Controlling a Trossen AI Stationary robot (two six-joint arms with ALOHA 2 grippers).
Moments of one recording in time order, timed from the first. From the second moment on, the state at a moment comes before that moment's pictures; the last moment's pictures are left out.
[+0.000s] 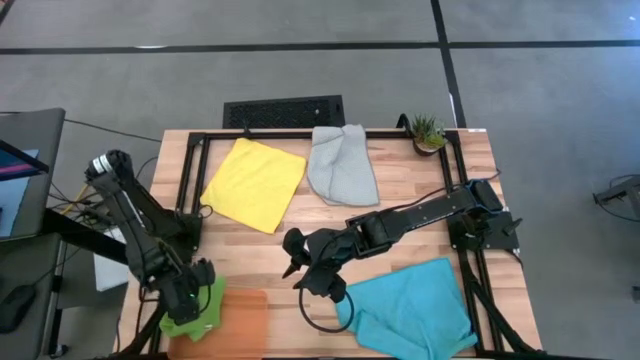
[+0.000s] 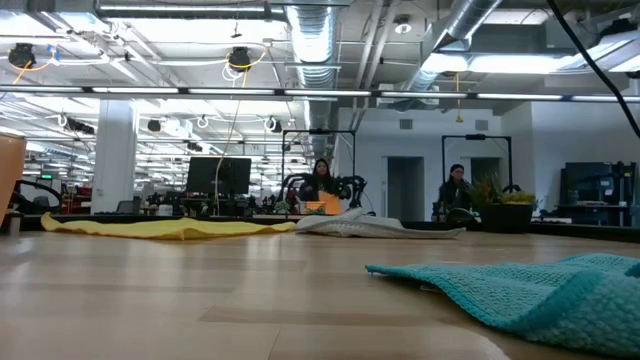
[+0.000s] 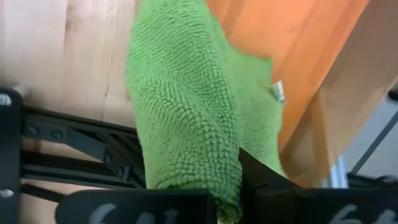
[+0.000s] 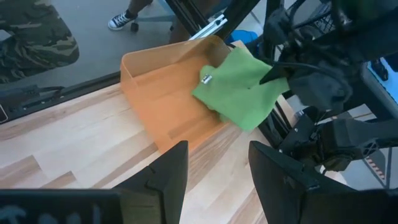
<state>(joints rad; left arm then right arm) -0.98 1.25 1.00 -1.13 0.14 -1.33 0.33 1.94 1.81 -0.46 -0.12 -0.76</state>
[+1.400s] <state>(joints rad) -0.86 1.64 1.42 -1.20 0.12 -0.56 0.32 1.94 1.81 -0.46 -0.12 -0.76</state>
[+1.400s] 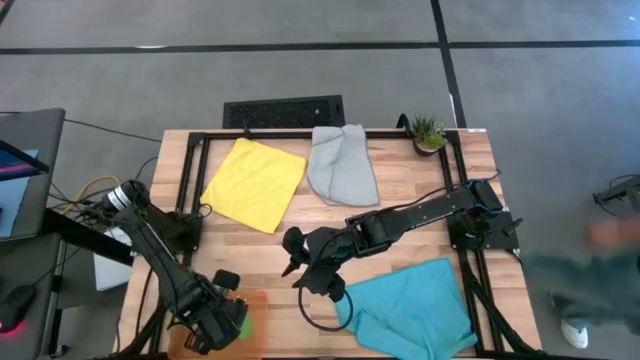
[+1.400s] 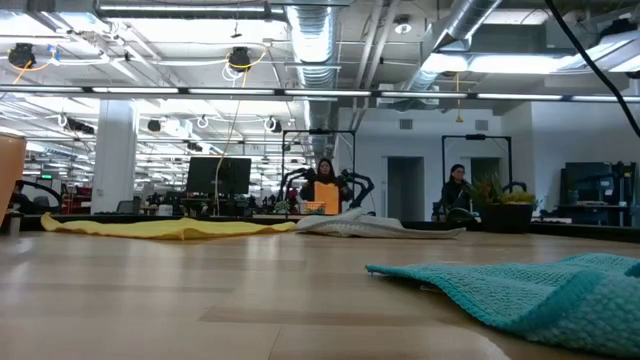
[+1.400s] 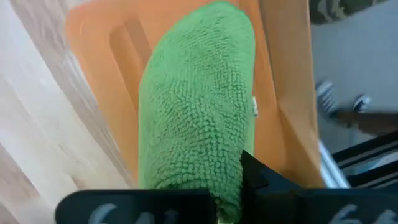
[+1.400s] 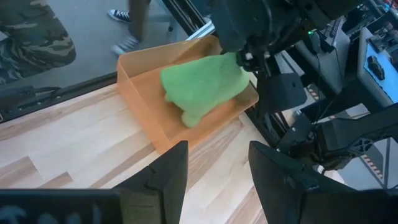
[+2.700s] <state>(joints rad) -0.80 1.64 1.41 -1.20 0.02 -0.57 0.33 1.94 1.81 -0.45 -0.12 -0.76</state>
